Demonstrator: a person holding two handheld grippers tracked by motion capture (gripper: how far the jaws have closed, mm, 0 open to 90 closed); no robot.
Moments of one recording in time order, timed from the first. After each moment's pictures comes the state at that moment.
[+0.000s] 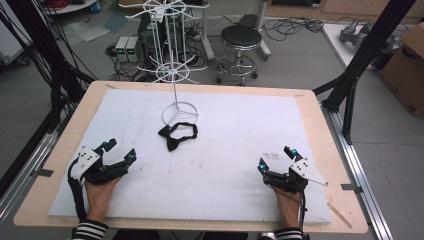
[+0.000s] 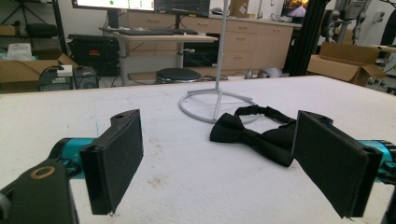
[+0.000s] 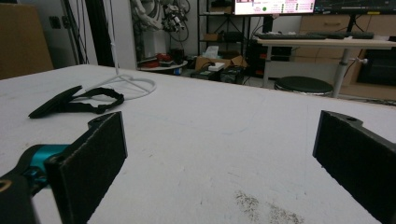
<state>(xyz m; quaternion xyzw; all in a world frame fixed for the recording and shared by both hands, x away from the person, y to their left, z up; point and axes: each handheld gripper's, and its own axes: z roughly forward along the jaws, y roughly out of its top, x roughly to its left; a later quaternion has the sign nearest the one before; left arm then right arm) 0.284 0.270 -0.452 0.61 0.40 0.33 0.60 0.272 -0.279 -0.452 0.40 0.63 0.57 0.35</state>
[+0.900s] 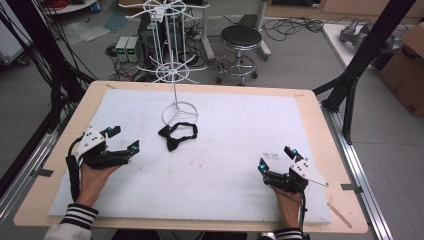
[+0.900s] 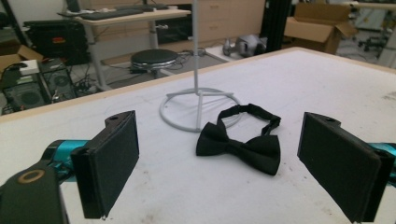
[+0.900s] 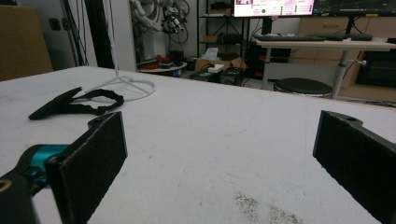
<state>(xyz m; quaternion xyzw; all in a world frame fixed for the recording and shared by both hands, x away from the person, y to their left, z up) 0.311 0.263 -0.400 0.69 0.35 0.29 0.56 0.271 -0.280 -0.452 0.40 0.62 0.57 0.35</state>
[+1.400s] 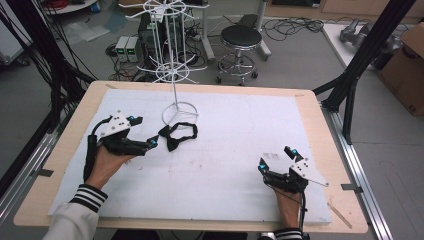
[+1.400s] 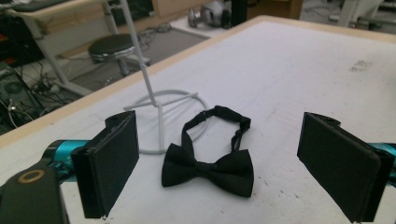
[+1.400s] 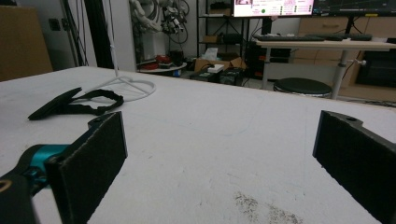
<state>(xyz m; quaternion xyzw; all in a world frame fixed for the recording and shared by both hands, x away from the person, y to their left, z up) 0.345 0.215 -0.373 0.76 0.28 0.25 0.52 0.271 -0.280 -0.453 0.40 0.62 0.58 0.35</state>
